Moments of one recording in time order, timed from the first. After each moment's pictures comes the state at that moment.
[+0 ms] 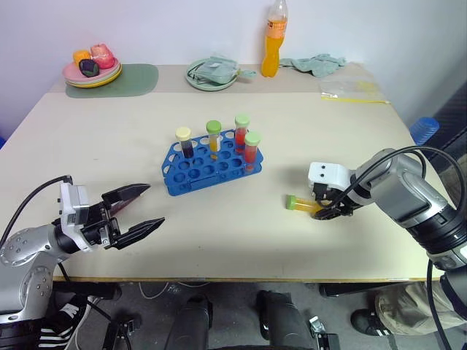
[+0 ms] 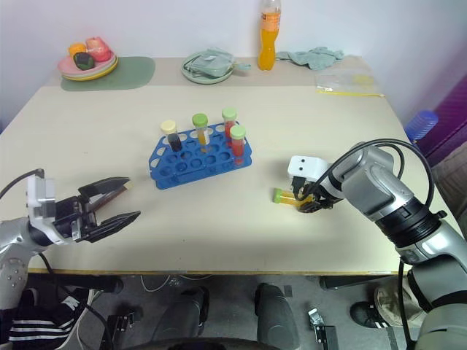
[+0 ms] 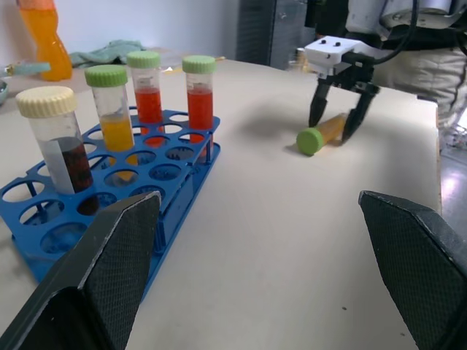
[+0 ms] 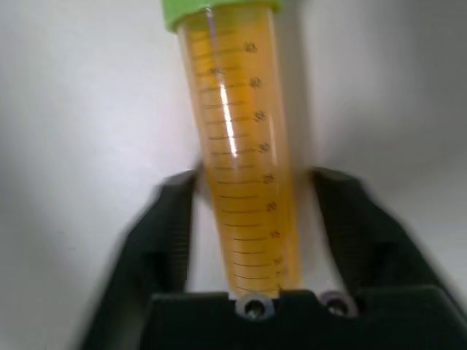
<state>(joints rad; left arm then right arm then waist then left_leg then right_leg) 0.07 0.70 0.37 -0.19 -0.70 0.17 -1.22 -0.76 -0.94 0.54 -0.05 -0.18 0.87 1.36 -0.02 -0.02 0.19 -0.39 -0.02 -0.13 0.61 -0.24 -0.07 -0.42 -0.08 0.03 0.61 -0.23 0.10</state>
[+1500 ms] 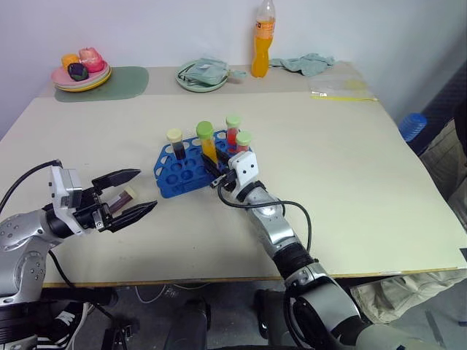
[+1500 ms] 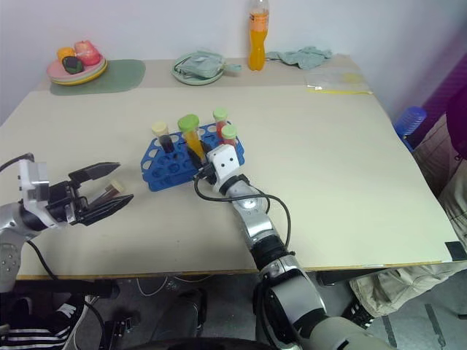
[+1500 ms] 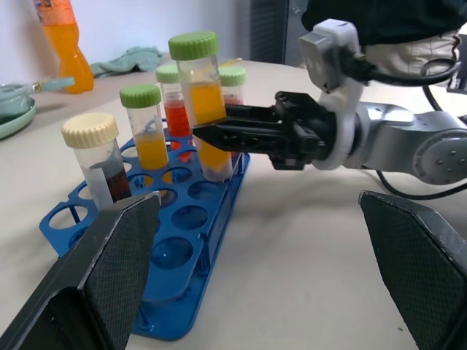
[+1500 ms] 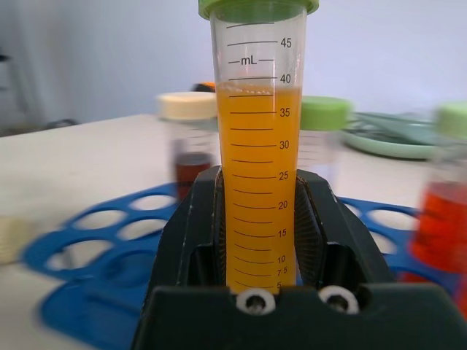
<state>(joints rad) -0.03 0.74 0.39 -0.10 -0.67 0.17 -1.19 -0.65 0.13 0.16 0.66 0.01 -0.36 0.29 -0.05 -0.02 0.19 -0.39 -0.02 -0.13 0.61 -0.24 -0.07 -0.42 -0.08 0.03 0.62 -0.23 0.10</state>
